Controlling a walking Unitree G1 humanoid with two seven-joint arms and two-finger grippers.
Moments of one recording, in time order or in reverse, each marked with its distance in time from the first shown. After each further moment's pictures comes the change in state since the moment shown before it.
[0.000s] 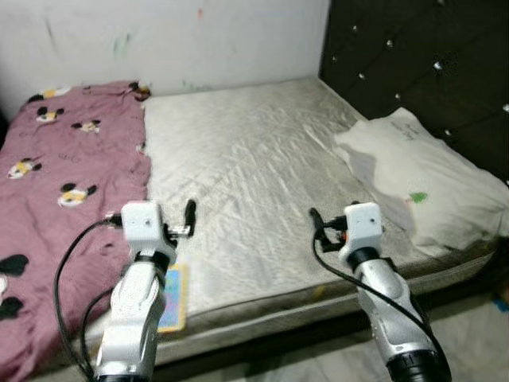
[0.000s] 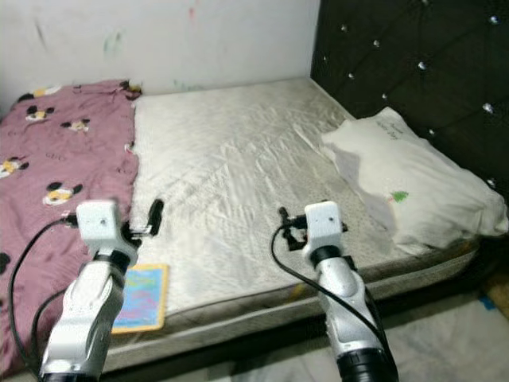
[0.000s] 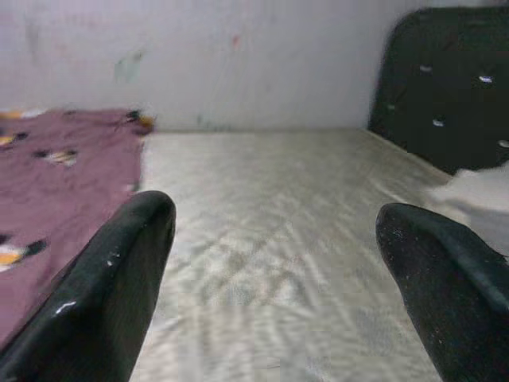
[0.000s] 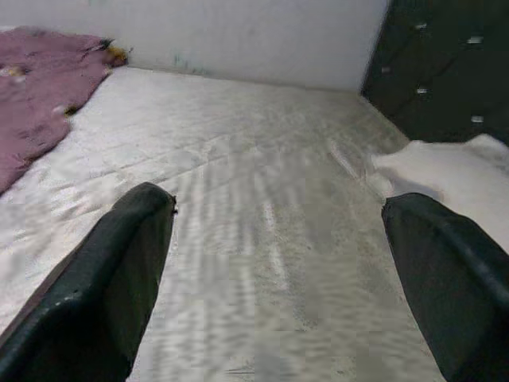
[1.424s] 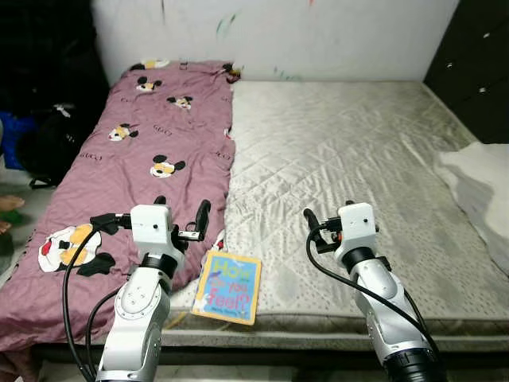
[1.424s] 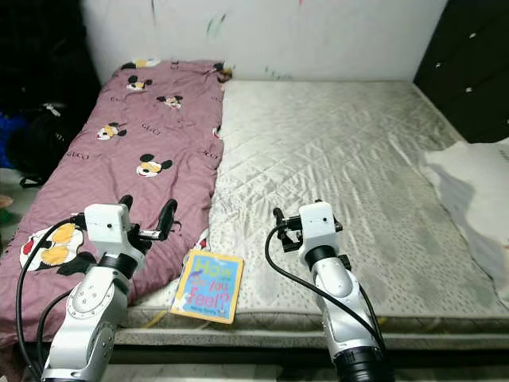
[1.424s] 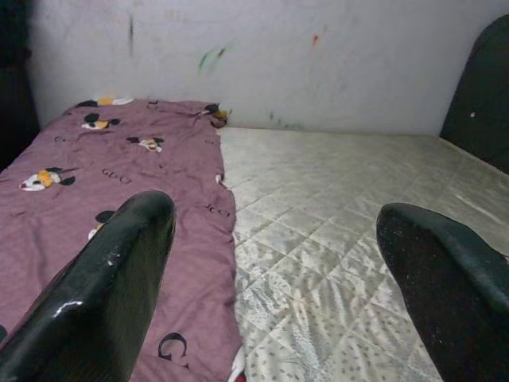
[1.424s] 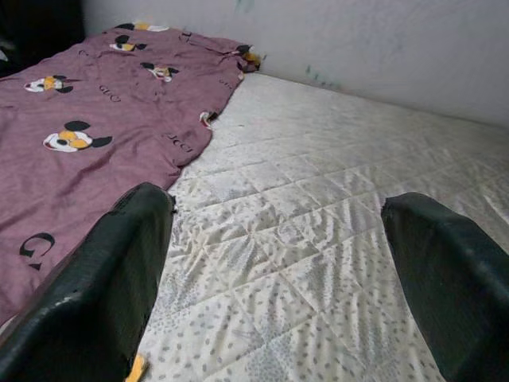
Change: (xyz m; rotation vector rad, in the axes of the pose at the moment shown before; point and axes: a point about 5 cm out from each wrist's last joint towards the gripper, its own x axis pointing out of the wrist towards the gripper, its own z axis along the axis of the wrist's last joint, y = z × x) left arm -0.006 -0.013 -0.001 -0.030 -0.031 -0.126; right arm 0.003 0.004 0.004 -0.036 -0.021 0.024
